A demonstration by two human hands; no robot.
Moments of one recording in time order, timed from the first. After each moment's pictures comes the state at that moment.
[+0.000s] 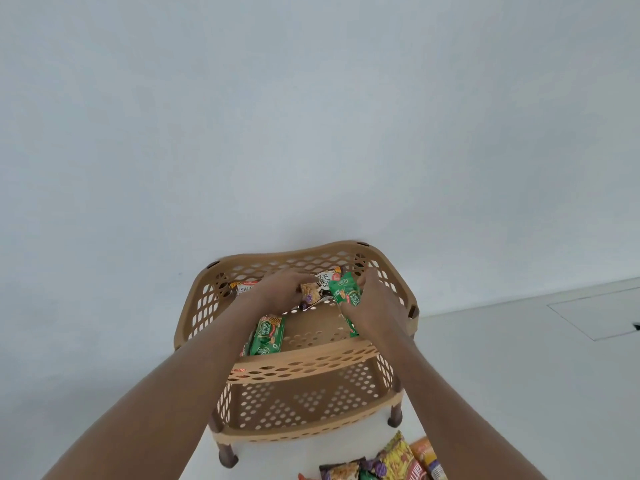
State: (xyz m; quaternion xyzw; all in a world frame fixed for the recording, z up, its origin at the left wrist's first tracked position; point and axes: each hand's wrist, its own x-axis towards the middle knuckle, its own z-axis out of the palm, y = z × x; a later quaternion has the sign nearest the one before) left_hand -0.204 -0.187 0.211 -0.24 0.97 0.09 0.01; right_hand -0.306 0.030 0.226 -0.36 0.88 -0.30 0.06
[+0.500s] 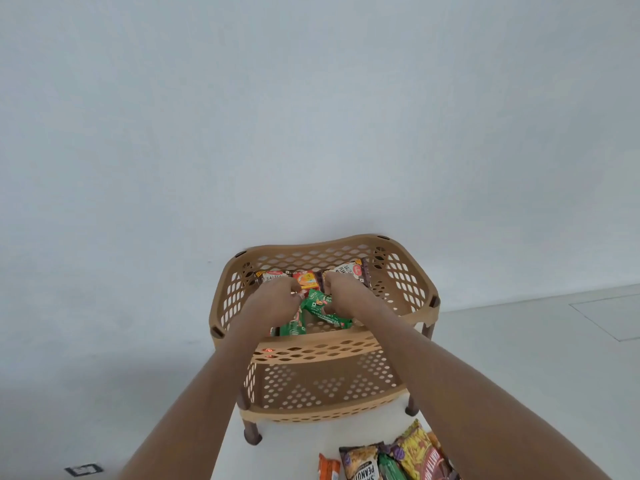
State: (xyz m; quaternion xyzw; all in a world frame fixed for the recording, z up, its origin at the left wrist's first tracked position) left_hand -0.126 -0.130 0.227 -0.41 0.89 0.19 -0.08; right_hand -0.280 -0.050 0.217 -0.54 0.83 -0.11 0.13
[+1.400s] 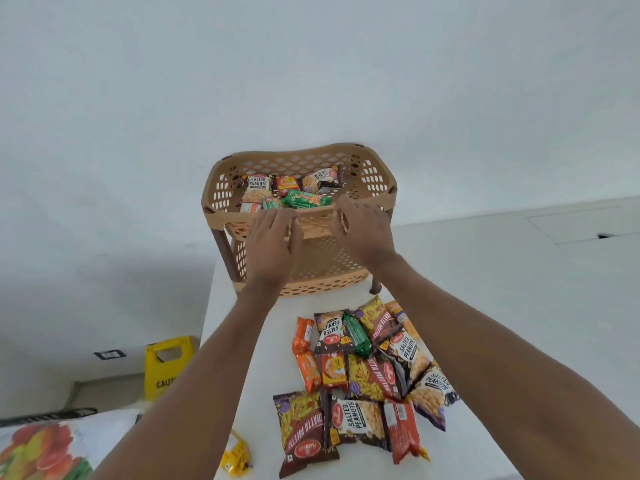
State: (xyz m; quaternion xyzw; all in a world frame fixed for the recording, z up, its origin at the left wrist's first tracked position) left_hand -0.072 0.038 0.164 -0.29 0.83 0.06 -0.48; right_hand -0.245 0.125 0.183 -0.58 0.71 -0.34 -0.22
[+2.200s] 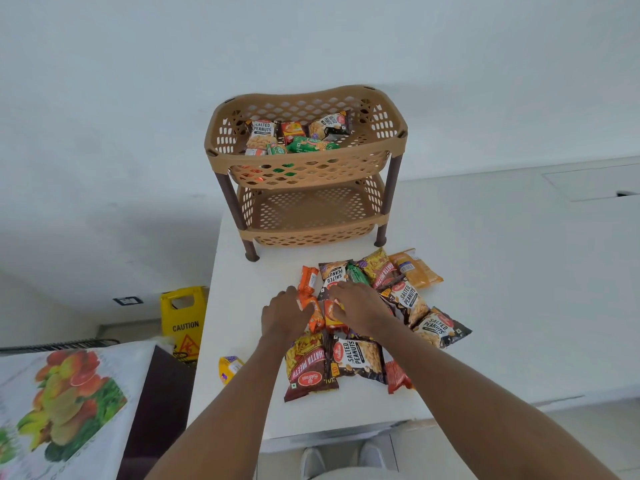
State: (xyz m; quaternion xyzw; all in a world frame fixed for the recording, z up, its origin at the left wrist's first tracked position) left_hand -0.004 0.127 -0.030 -0.52 0.81 0.25 -0.03; right_hand -0.176 0.226 -0.007 -0.68 0.72 -0.11 0.07
